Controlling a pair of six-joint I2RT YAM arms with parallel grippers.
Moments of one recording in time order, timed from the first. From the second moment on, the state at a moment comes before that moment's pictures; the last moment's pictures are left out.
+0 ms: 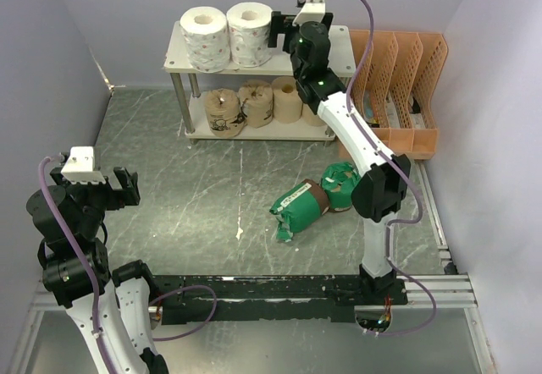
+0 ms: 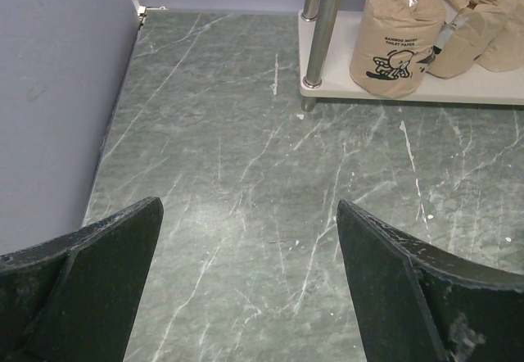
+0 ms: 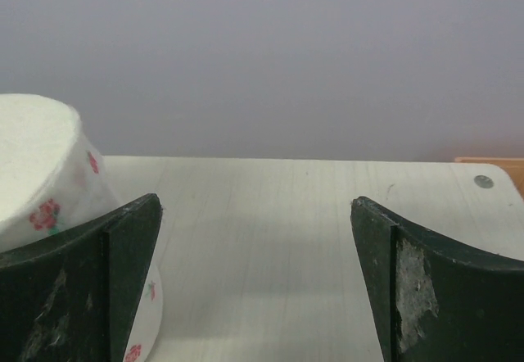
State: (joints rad) left arm 0.42 0.45 1.02 -0.79 0.39 0.06; right arm 0.49 2.01 2.11 0.05 0.40 0.00
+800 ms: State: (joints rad) left arm 0.42 0.45 1.02 -0.78 0.39 0.06; right arm 0.75 1.75 1.62 0.22 0.62 -0.26
